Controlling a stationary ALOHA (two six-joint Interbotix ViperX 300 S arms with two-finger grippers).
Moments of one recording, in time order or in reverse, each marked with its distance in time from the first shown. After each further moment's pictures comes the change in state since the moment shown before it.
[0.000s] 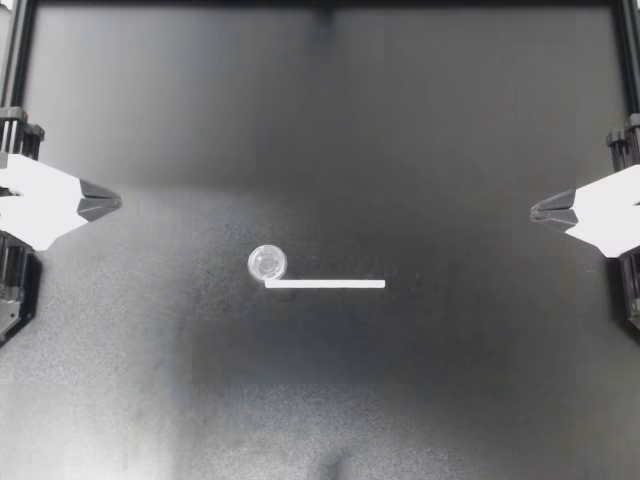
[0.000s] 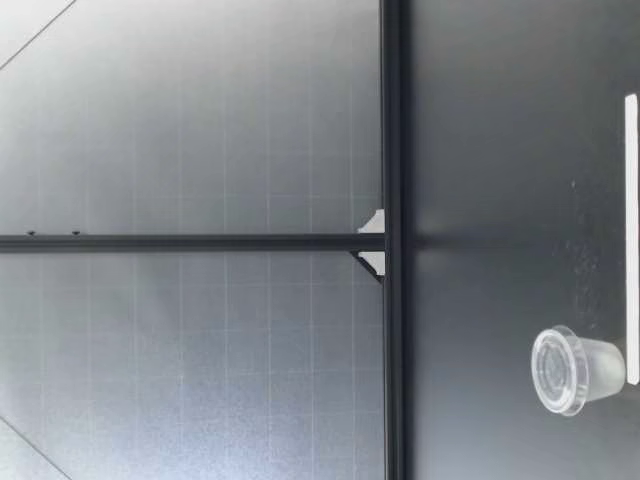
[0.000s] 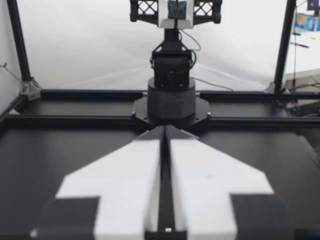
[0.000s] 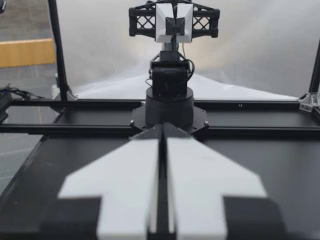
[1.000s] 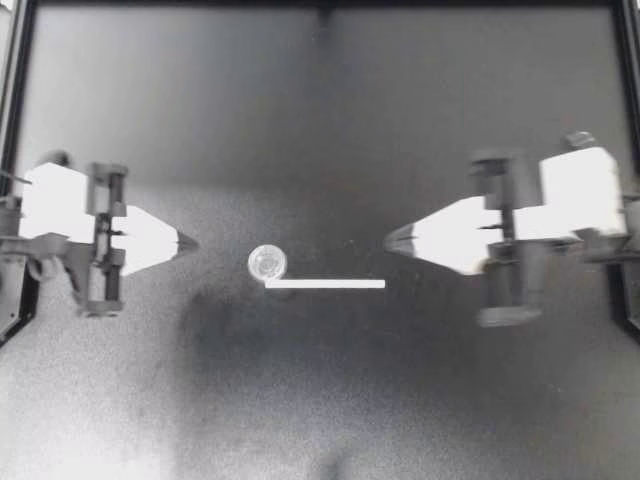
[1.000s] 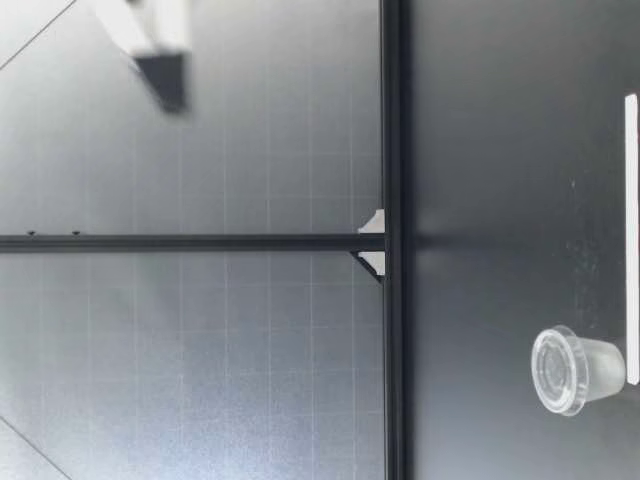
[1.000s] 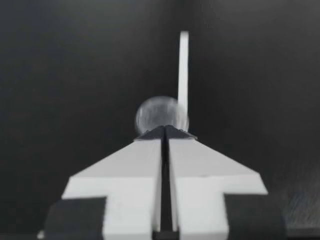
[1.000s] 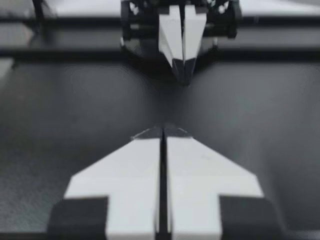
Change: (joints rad) left arm 0.035 0.531 0.078 0.000 -0.063 0.011; right arm -0.005 0.655 -0.186 0.000 -0.187 0.005
